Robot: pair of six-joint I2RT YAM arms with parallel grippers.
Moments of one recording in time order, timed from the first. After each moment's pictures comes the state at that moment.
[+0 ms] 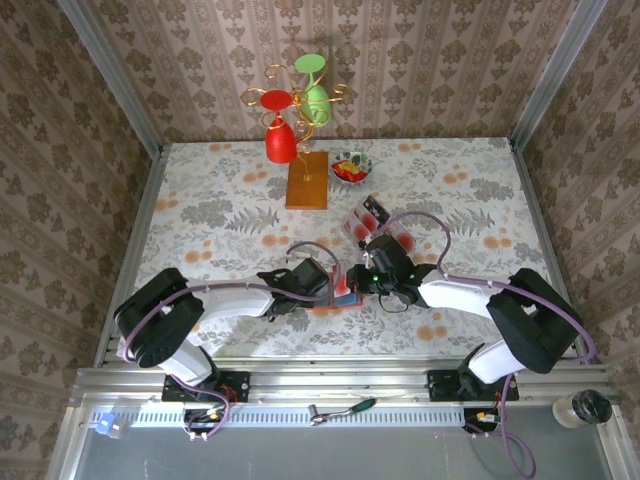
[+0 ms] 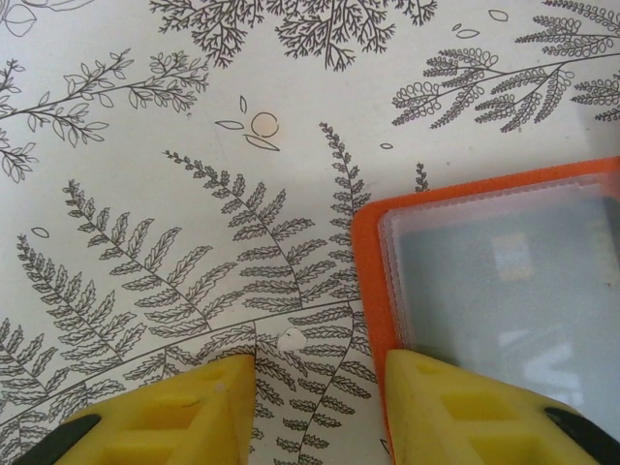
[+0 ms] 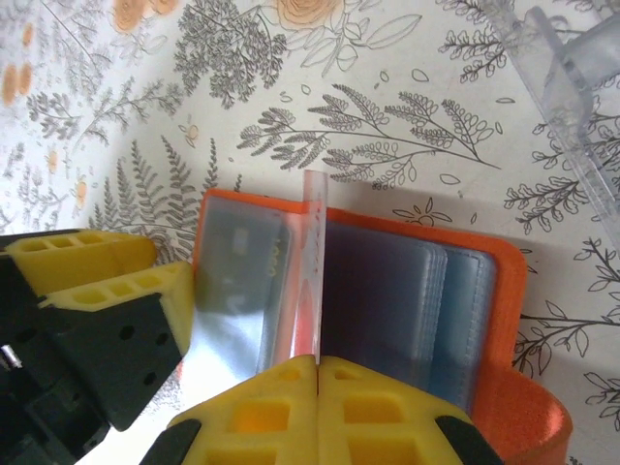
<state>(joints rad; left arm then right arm) -0.98 1.56 0.70 -0.27 -0.37 -0.69 0.67 1.47 0.63 0.07 -0.19 0.73</state>
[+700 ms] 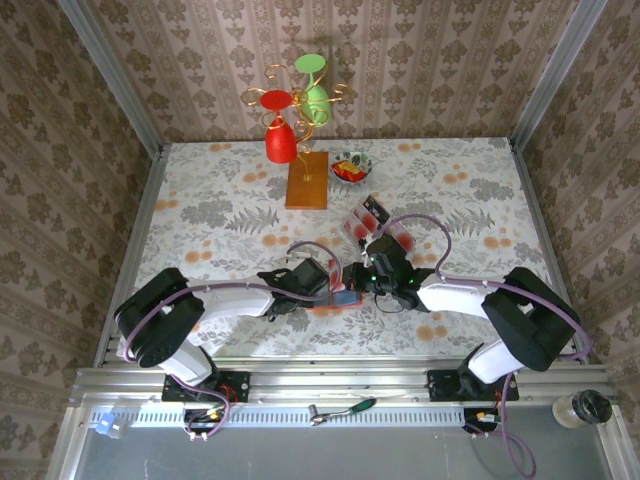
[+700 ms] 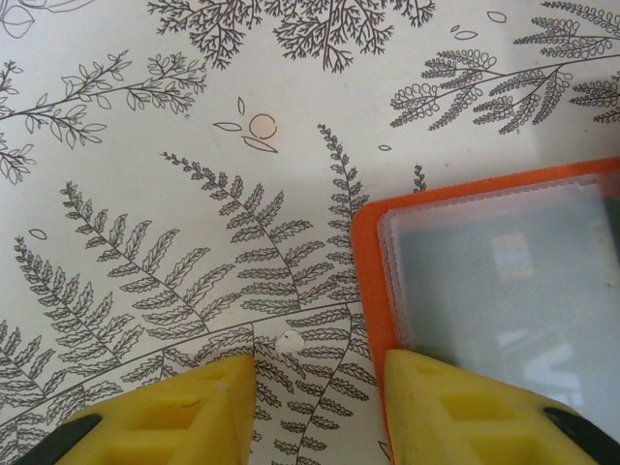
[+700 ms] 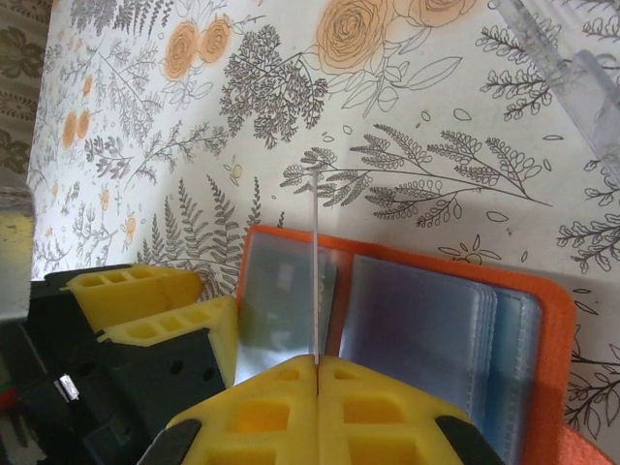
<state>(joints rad) -0.98 1.56 0.70 -0.27 -0.37 -0.69 0.69 1.51 0.59 0.22 -0.18 0.80</state>
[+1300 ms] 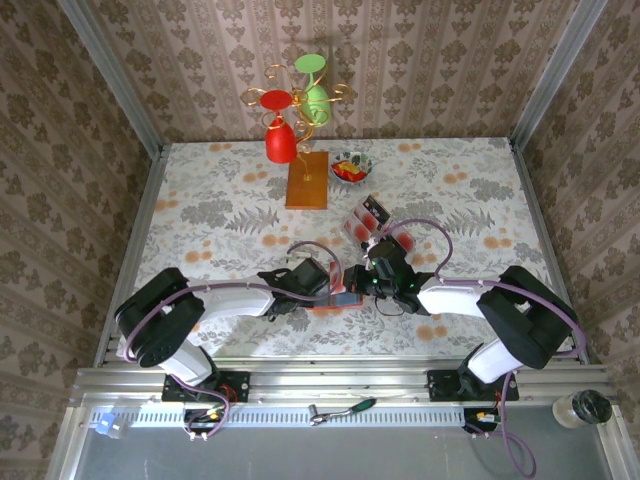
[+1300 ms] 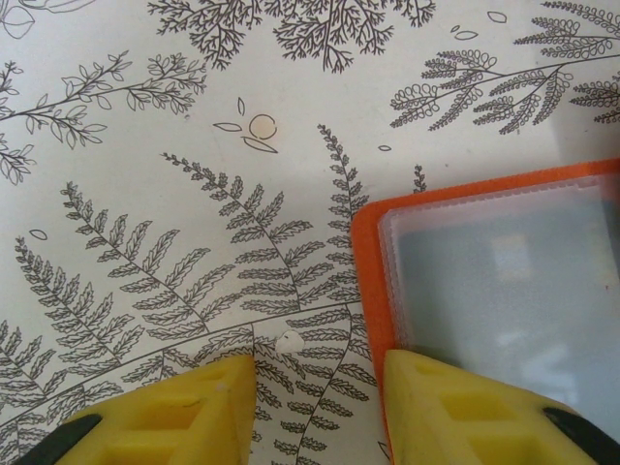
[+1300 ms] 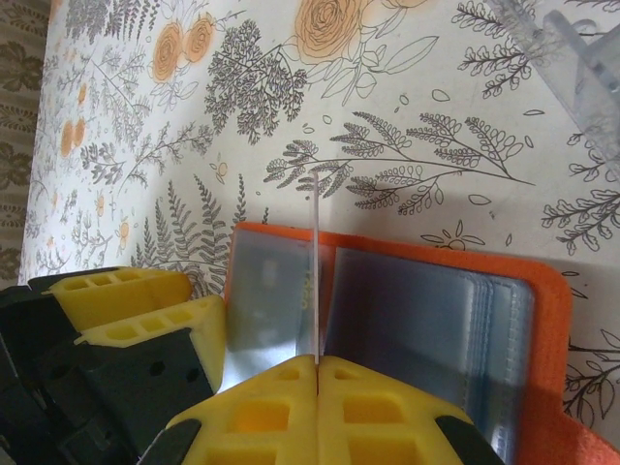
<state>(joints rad) -0.98 1.56 0.70 -0.27 -0.37 -0.69 0.69 1.52 0.55 0.30 -0.18 0.85</state>
